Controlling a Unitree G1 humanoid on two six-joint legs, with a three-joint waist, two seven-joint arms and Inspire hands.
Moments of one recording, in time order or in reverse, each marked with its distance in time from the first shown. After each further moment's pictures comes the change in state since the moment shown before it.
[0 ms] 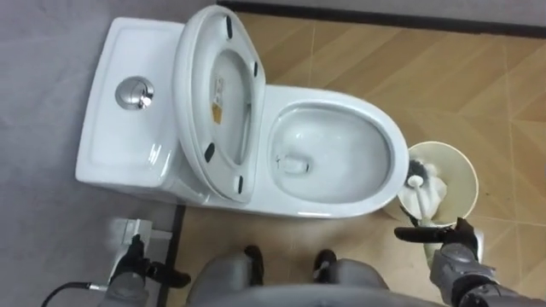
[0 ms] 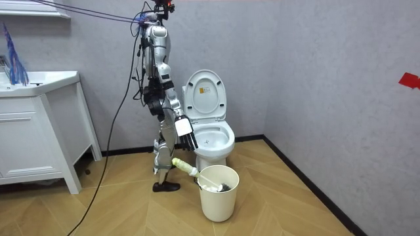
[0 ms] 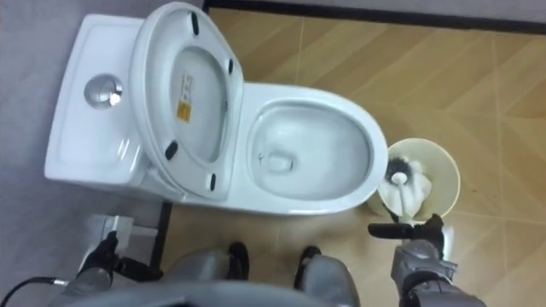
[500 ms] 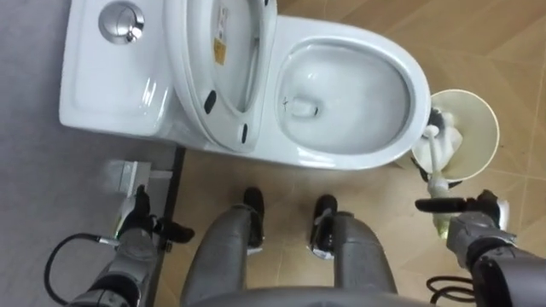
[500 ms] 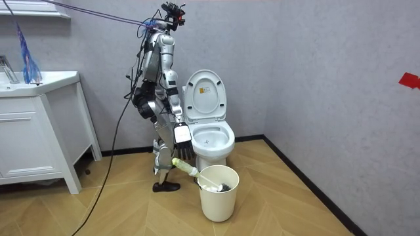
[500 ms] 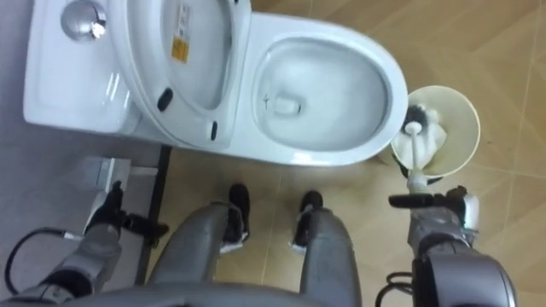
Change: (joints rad) left arm -0.111 0.016 -0.137 -0.026 -0.040 0.006 0.109; right arm -0.101 -0.083 0.052 0.040 0.007 0.045 -0.058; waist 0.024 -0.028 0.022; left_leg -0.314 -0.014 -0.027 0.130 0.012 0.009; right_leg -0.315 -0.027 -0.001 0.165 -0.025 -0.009
